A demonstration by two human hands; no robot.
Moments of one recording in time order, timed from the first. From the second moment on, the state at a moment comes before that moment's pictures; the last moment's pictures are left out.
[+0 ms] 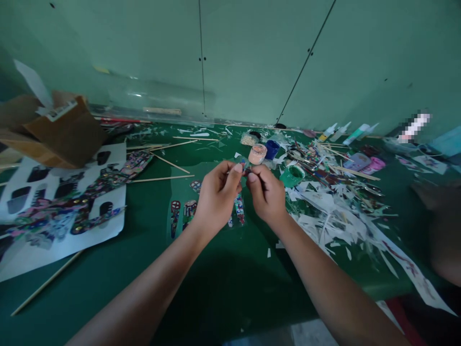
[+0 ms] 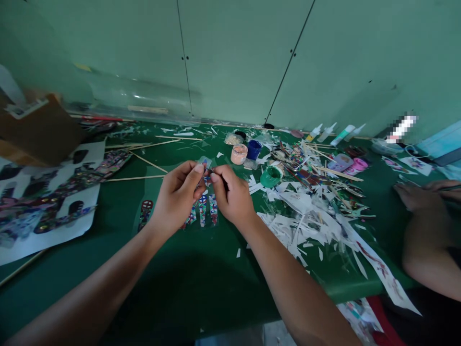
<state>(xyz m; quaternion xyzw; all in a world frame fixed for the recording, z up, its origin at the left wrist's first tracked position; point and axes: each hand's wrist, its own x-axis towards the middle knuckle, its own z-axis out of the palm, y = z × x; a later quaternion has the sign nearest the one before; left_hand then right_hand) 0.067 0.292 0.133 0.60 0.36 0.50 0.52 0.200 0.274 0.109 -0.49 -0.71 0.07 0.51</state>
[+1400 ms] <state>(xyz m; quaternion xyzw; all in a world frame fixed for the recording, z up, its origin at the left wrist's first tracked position) 0.073 0.289 0.133 0.48 0.31 0.50 0.65 0.206 0.280 0.106 -0.41 -0.77 -0.06 0.49</state>
